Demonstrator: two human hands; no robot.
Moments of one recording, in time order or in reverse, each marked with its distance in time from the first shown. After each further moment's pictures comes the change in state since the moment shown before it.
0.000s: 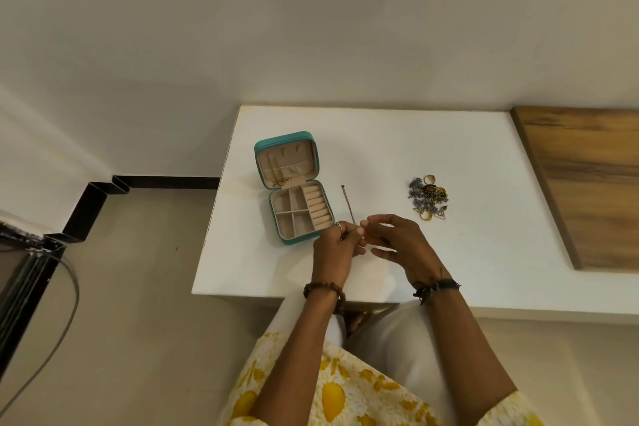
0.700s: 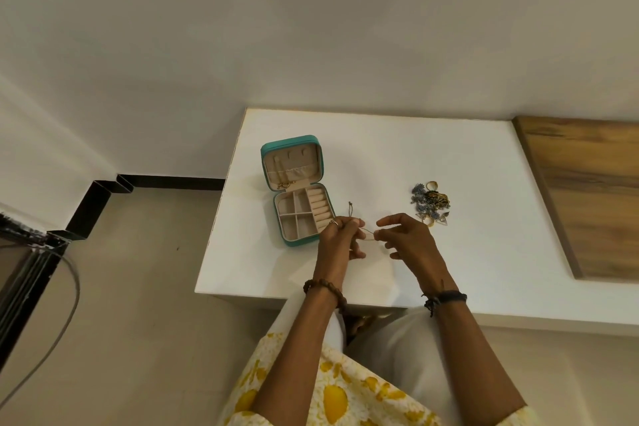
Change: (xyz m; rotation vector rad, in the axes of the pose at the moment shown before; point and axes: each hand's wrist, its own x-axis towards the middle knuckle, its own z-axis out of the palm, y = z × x) left_hand -0.002 0.010 -0.002 -0.410 -0.030 -0.118; right_hand 0.002 0.004 -0.007 -0.321 0.131 -0.178
